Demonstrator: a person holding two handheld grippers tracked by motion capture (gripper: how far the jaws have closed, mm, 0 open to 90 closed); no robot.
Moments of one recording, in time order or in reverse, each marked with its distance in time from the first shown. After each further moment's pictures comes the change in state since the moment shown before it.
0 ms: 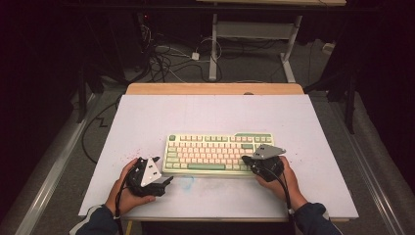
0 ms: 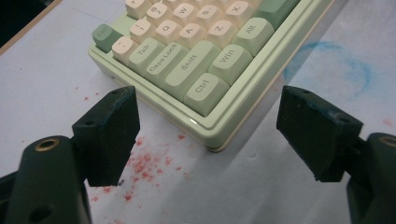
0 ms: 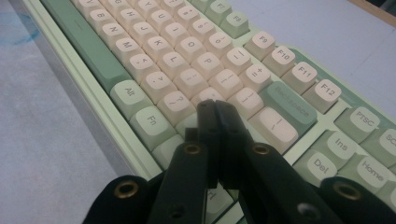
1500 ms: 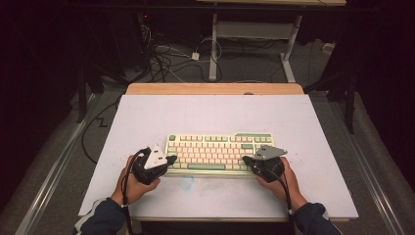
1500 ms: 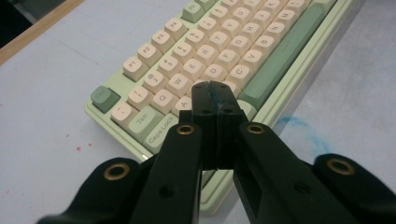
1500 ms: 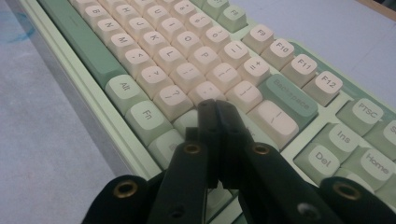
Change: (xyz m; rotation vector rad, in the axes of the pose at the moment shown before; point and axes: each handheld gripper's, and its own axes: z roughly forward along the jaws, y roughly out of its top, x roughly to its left) left arm -0.012 0.051 0.017 0.015 -0.080 -0.090; right arm -0.002 -0.006 0.002 -0.013 0.003 0.015
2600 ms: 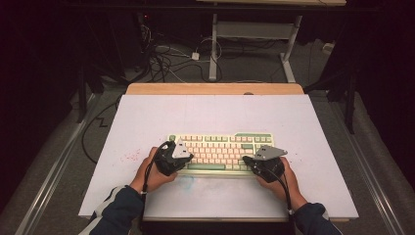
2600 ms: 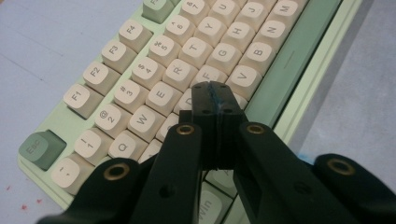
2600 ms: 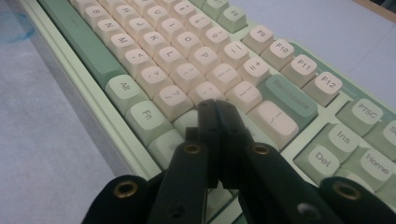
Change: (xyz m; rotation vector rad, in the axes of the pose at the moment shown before) left arm -0.010 -0.003 0.053 0.151 -0.025 0.033; right arm 0.000 -0.001 0.000 -0.005 -0.003 -0.003
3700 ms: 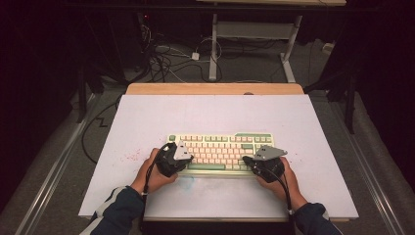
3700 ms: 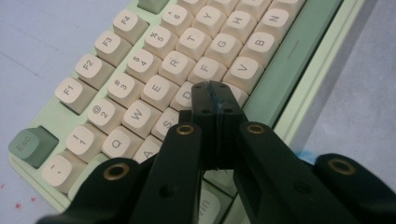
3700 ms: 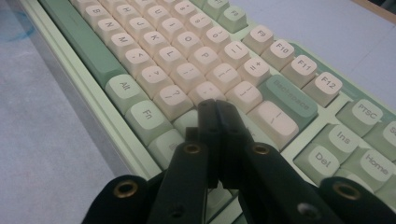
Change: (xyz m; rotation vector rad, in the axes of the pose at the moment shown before) left arm -0.001 -0.005 0.003 0.009 0.011 0.017; right arm 0.000 0.000 0.000 0.002 -0.003 -0.004
